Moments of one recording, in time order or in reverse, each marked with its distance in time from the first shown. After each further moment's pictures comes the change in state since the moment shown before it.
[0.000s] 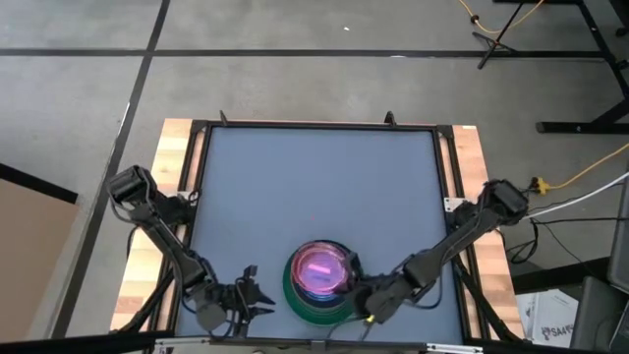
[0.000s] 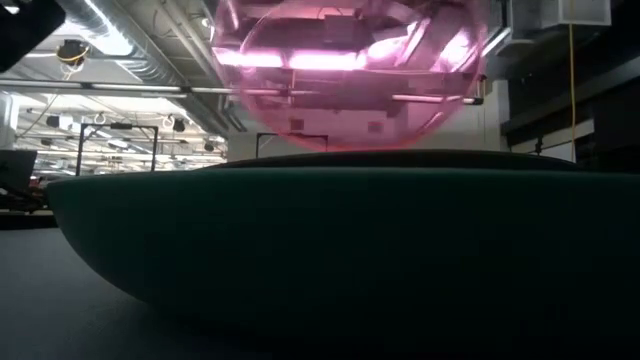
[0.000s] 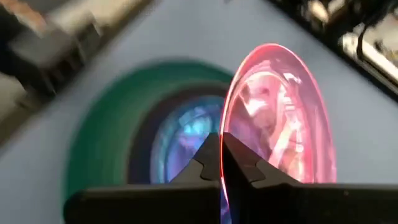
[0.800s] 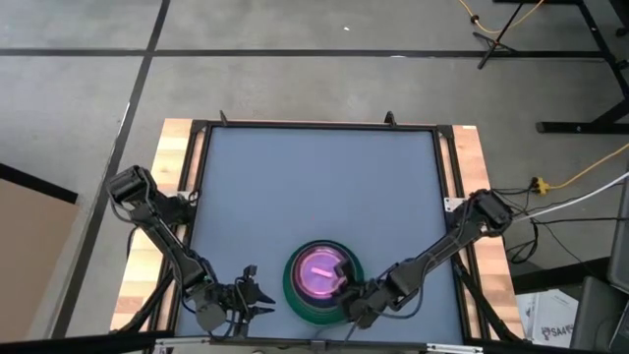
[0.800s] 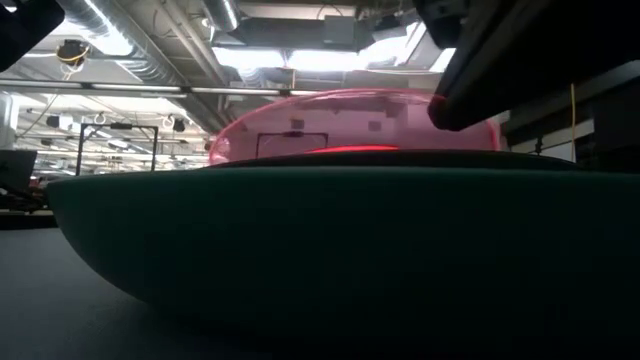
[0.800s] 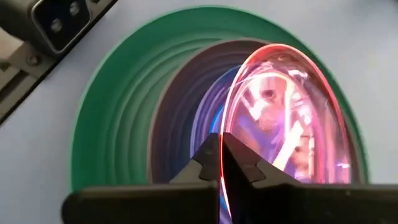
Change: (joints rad) left arm -0.001 0.000 0.000 0.000 -0.017 -0.001; right arm -0.021 0.161 0.112 -0.149 -0.088 0.073
